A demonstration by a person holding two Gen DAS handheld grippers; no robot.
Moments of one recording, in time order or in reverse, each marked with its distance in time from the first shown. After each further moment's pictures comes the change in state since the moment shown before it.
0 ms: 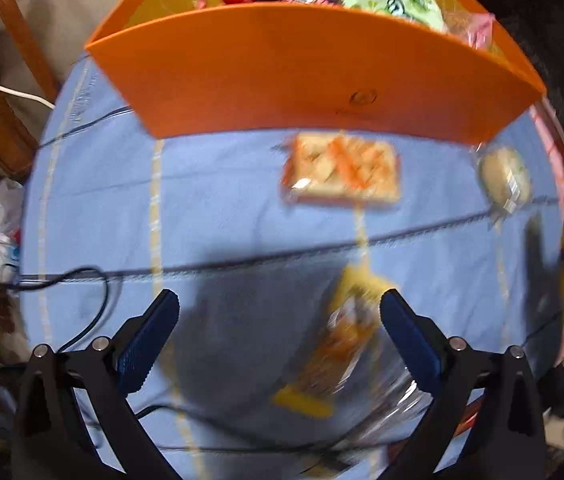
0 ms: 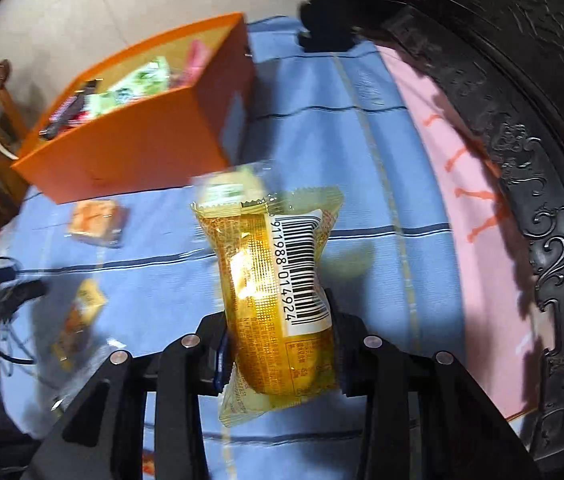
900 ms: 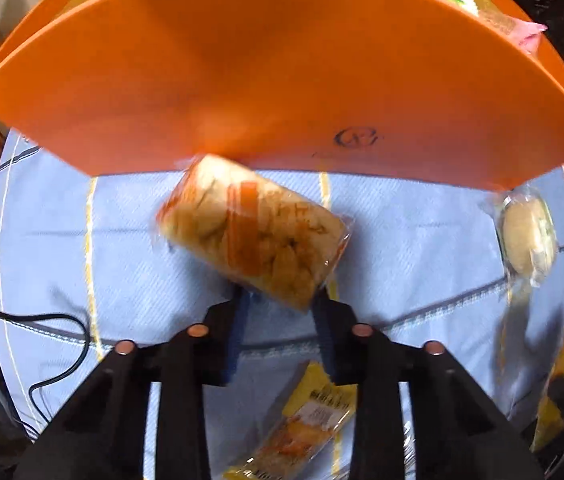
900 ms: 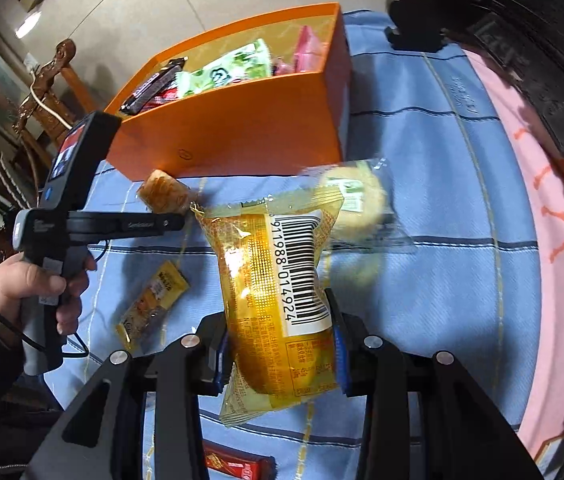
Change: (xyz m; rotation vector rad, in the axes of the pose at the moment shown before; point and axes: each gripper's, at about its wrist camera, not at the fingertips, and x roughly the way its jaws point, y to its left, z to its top) left arm 0.049 -0.007 0.040 -0.020 0.027 0.008; right arm 0.013 0.043 0.010 -0.114 0.044 0.216
